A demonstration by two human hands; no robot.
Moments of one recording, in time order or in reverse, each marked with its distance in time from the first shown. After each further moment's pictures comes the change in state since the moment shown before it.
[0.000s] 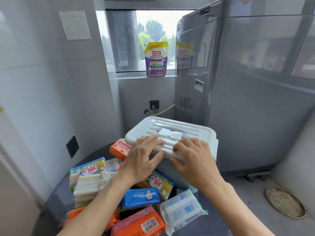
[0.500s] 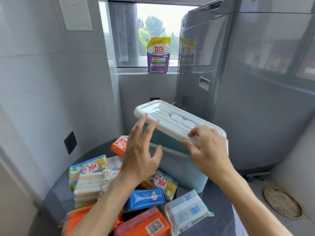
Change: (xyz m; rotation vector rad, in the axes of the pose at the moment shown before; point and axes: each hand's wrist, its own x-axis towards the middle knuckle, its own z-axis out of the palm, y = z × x) left_hand -0.004 0.008 -0.012 -0.071 0.330 0.018; right_hand 0.022 0.002 -0.010 0.182 0.196 0.199
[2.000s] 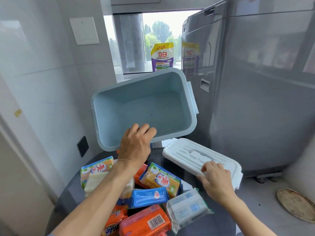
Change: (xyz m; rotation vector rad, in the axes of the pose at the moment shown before) left_hand 0.024 0.019 -0.025 0.629 -0.001 0.183; right_hand -0.063 0.108 0.068 -0.167 -0.295 0.192
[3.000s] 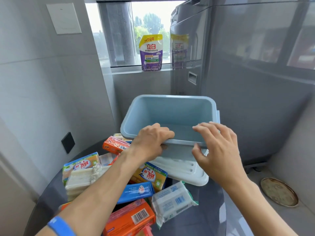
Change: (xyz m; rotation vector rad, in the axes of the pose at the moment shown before) left_hand 0.026 0.050 0.034 -0.215 -0.357 0.248; right_hand -0.019 -0.043 -0.120 -0.033 0.454 -0.302
